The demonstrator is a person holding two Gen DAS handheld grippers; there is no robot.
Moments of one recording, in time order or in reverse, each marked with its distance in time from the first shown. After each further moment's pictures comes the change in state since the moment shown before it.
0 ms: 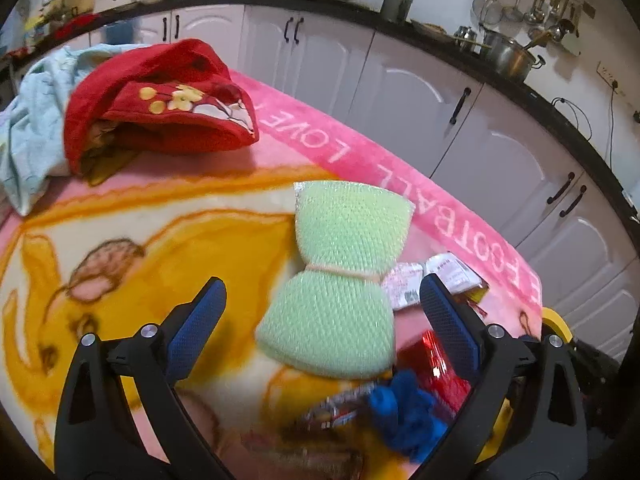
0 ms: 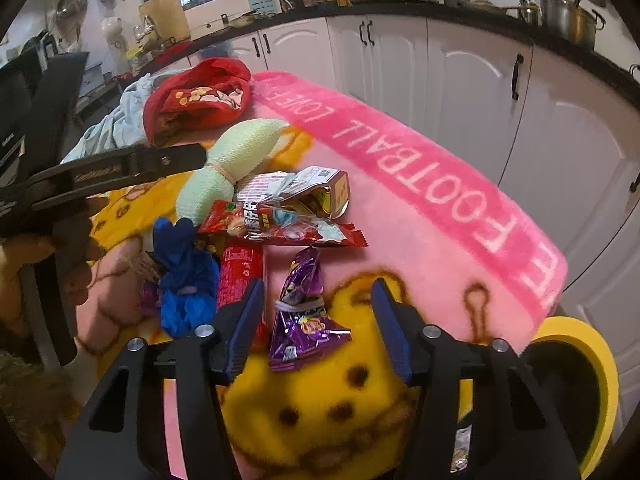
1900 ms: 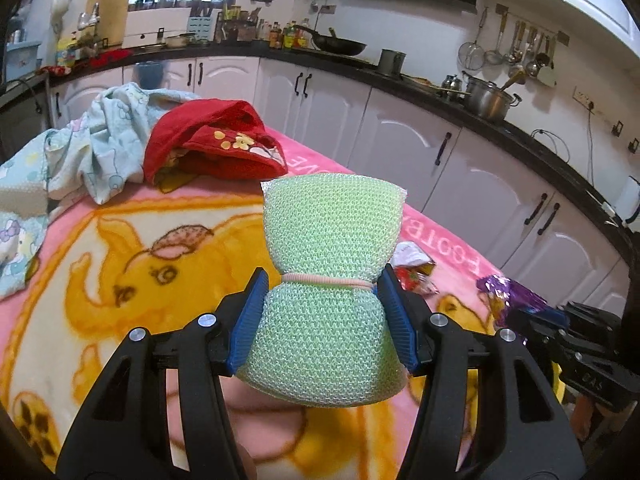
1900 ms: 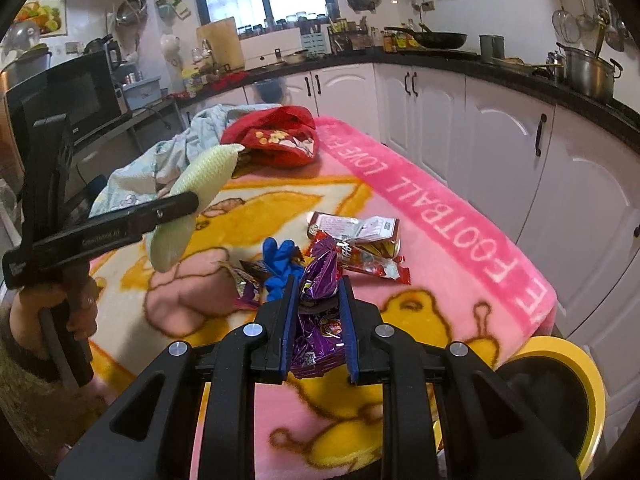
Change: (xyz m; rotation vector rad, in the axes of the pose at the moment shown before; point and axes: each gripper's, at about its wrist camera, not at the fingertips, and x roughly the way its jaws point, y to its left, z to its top) left arm -0.127 0.001 -0.066 -0.008 -0.205 0.017; right arm -0.091 0.040 -0.011 -0.117 -0.152 0.116
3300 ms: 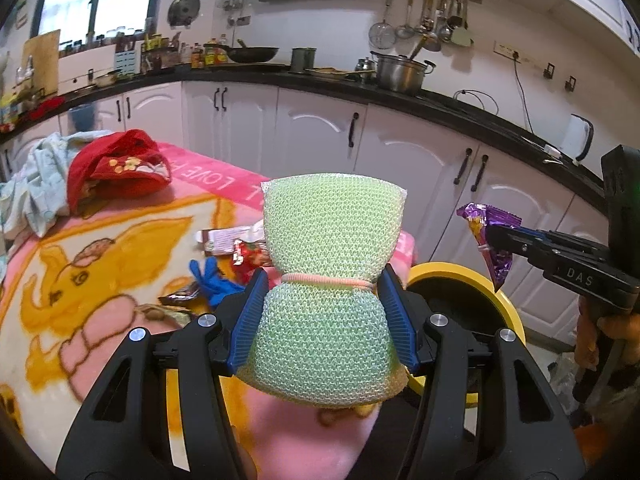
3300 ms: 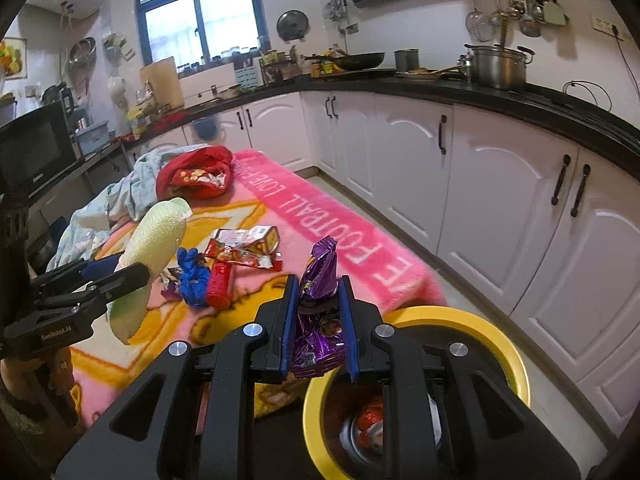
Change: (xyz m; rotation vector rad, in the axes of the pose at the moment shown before) left arm -0.020 -0.130 -0.044 0.204 -0.022 -0.148; right arm -0.105 -0.090 -0.044 0.127 -0.109 -0.193
